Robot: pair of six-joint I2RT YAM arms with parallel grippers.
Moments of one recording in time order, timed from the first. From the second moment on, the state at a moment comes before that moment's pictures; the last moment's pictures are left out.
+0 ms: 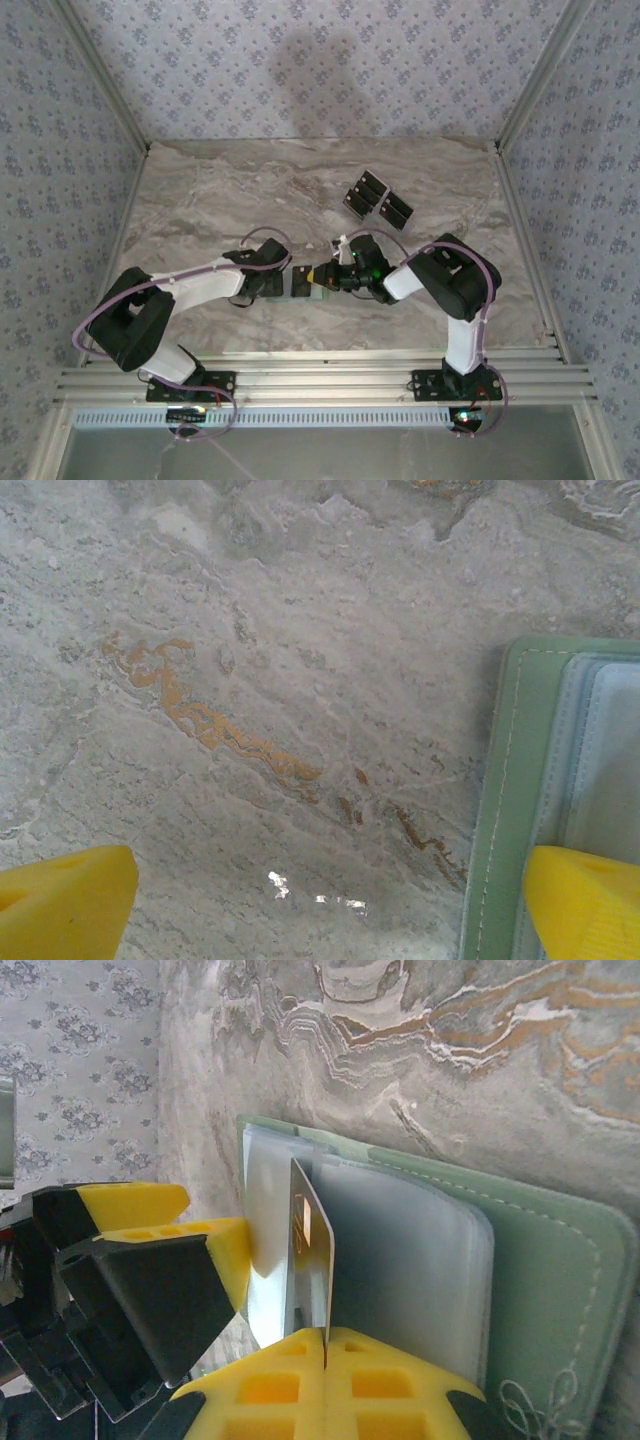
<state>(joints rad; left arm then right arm) -0.72 1.51 0.76 -0.60 -0.39 -0.75 0.67 1.91 0.64 0.72 -0.63 0.97</state>
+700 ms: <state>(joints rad) -0.72 1.51 0.76 -0.60 -0.39 -0.75 0.67 1.92 0.63 0.75 -0.64 0.97</state>
